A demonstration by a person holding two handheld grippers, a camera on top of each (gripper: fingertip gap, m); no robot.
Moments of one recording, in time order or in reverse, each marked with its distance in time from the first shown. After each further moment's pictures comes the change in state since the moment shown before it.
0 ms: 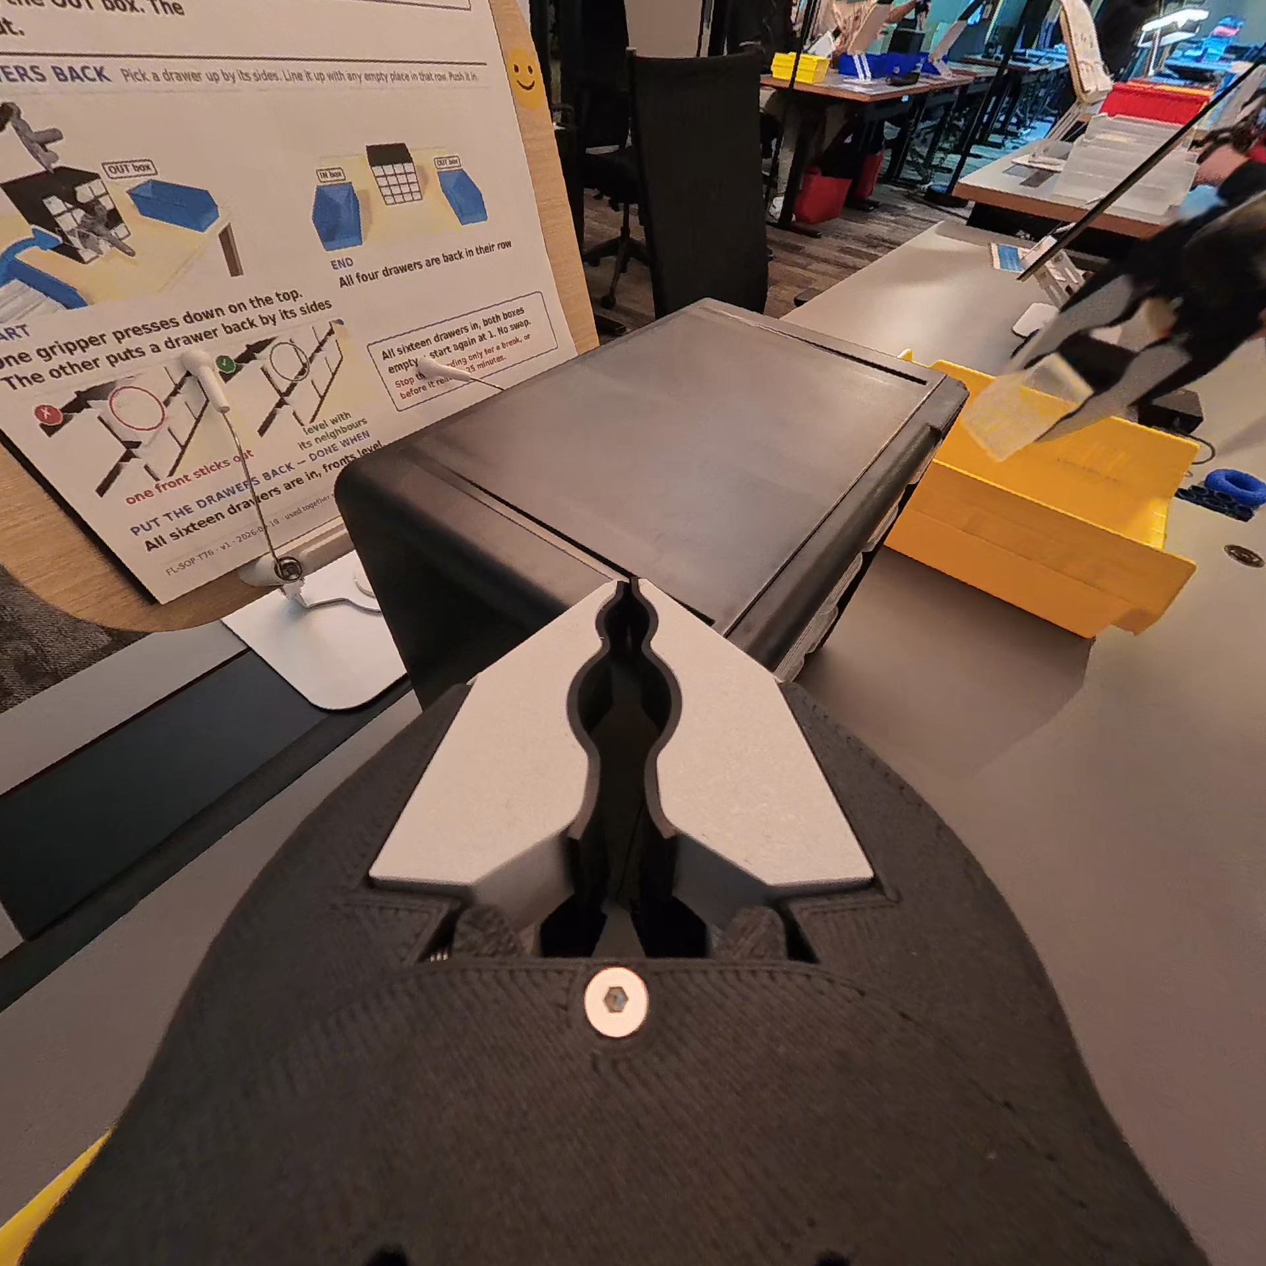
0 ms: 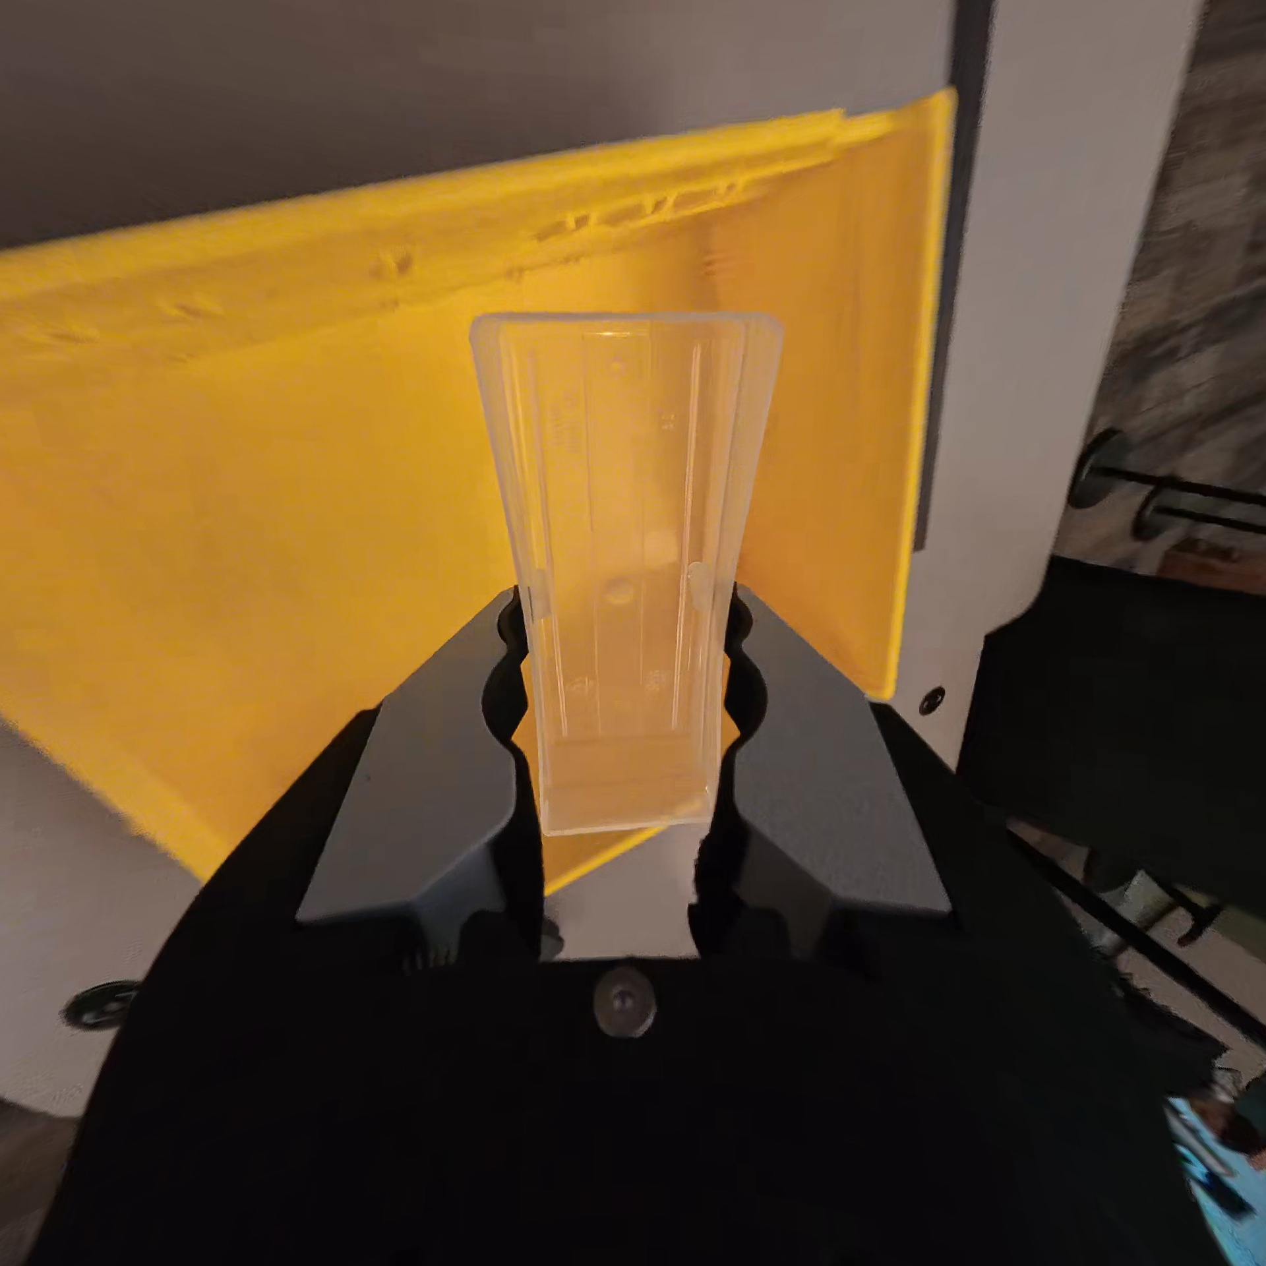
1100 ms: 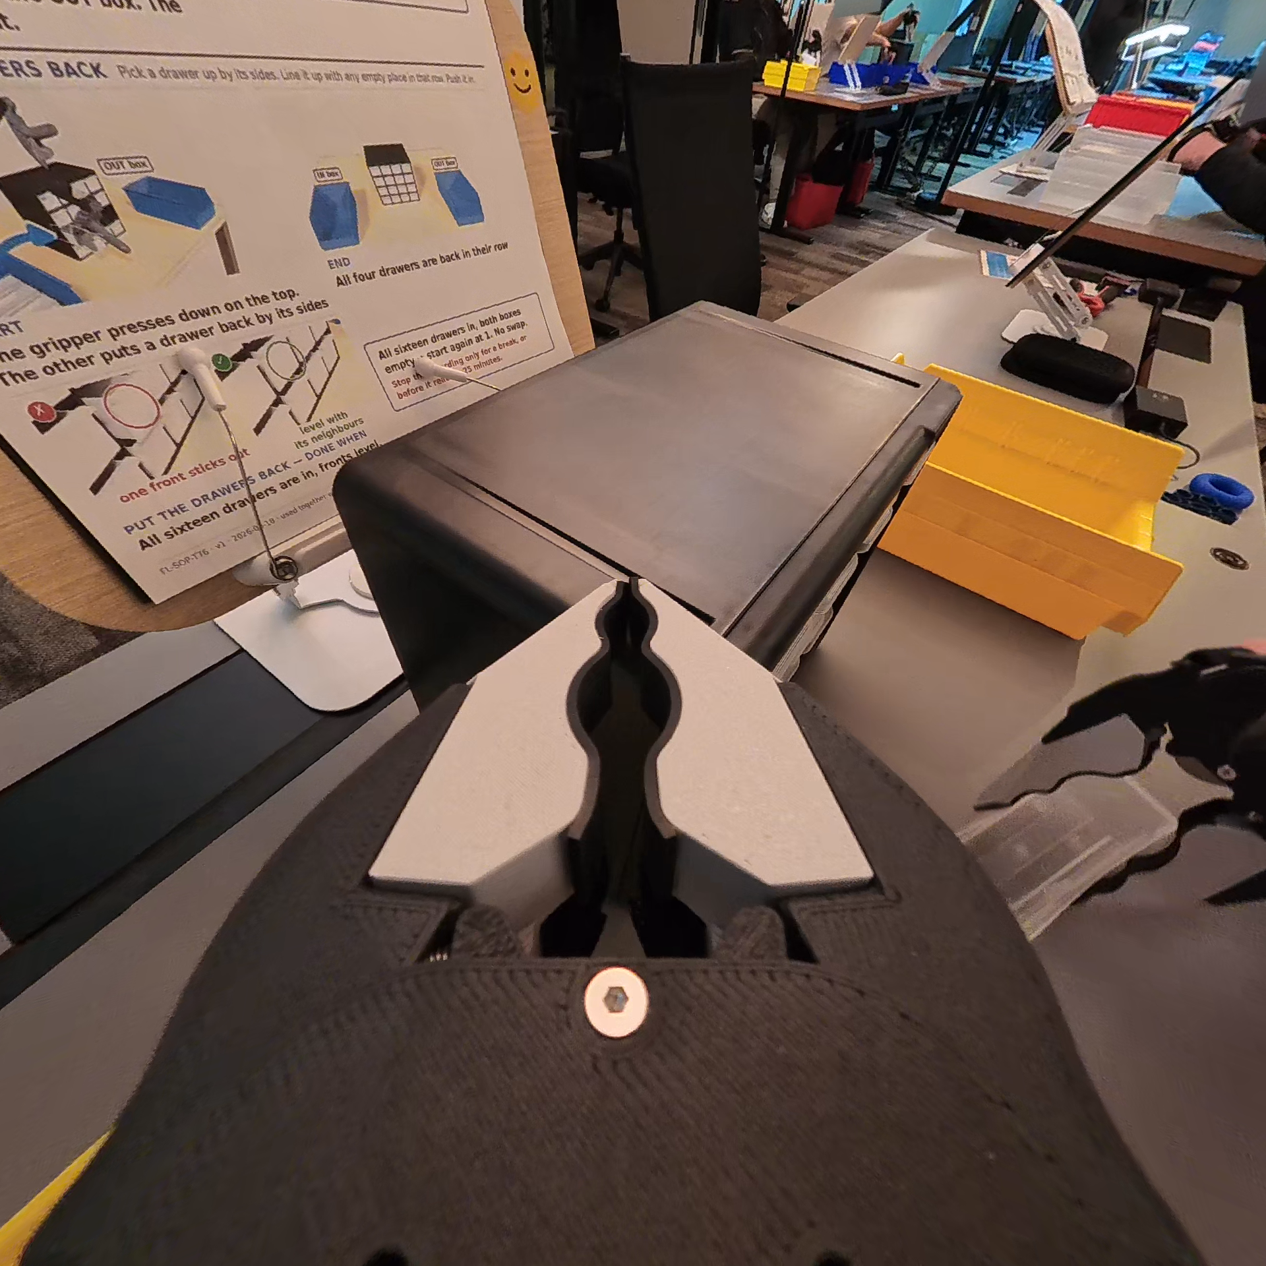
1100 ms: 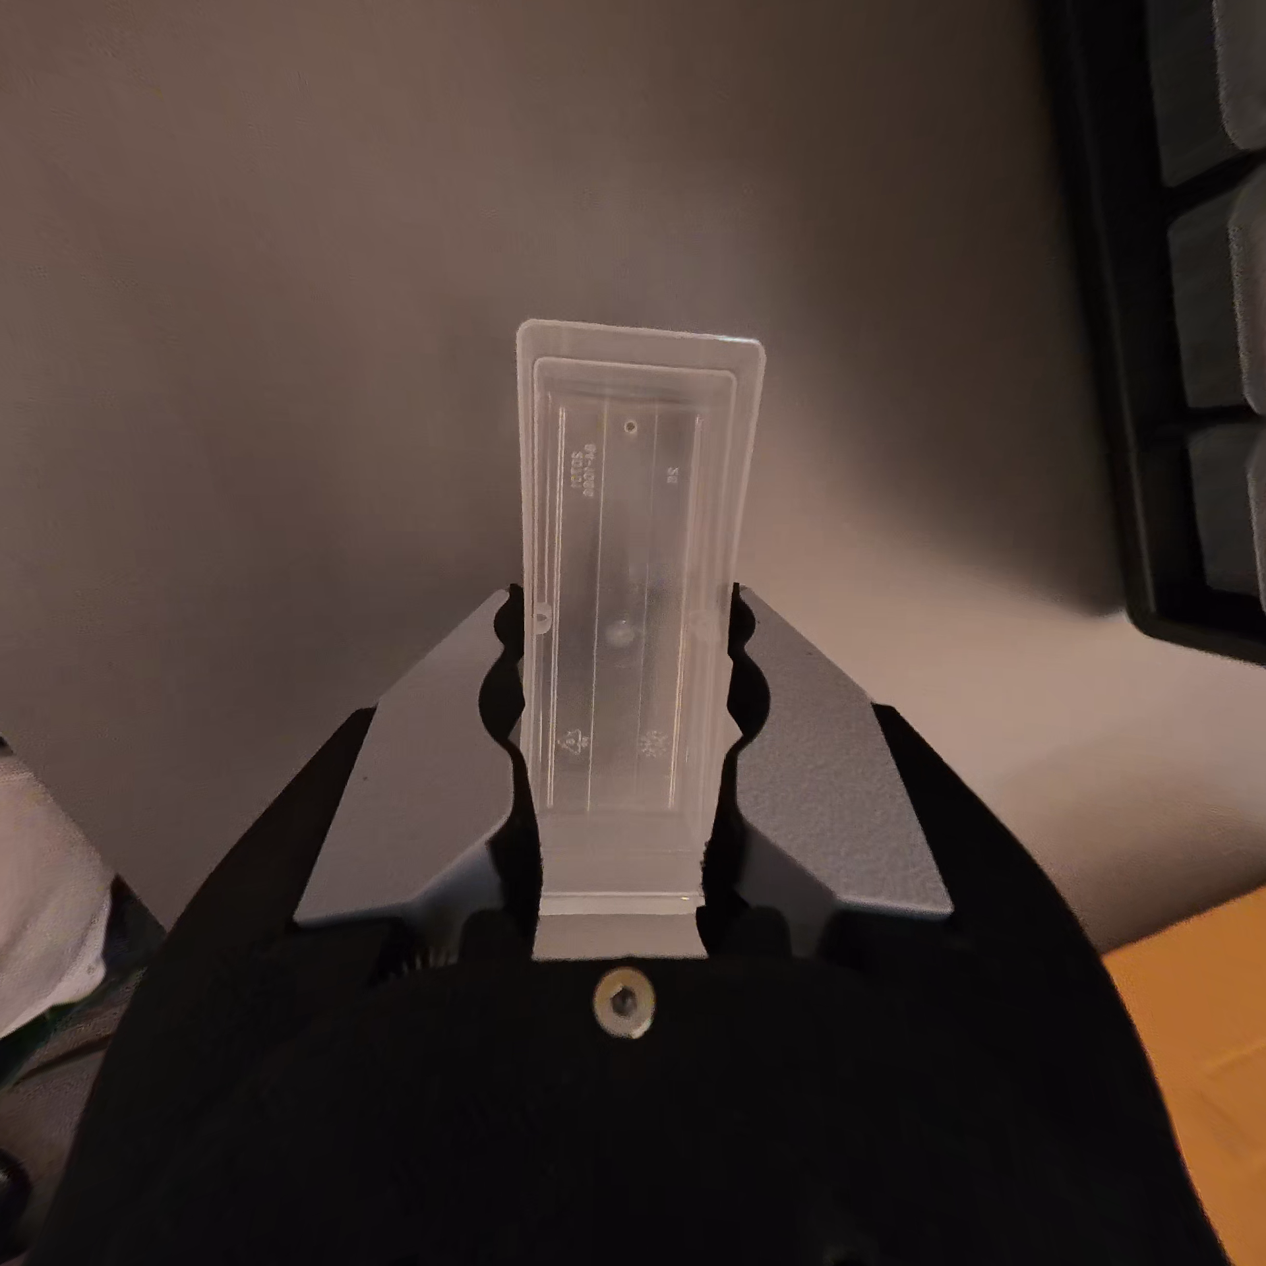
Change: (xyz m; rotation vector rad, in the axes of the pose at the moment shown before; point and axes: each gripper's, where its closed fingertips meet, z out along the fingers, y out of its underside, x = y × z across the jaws) left arm -0.001 0.000 -0.001 0.005 0.011 -0.006; right arm -0.218 -0.291 0.007 0.216 -0.296 0.245
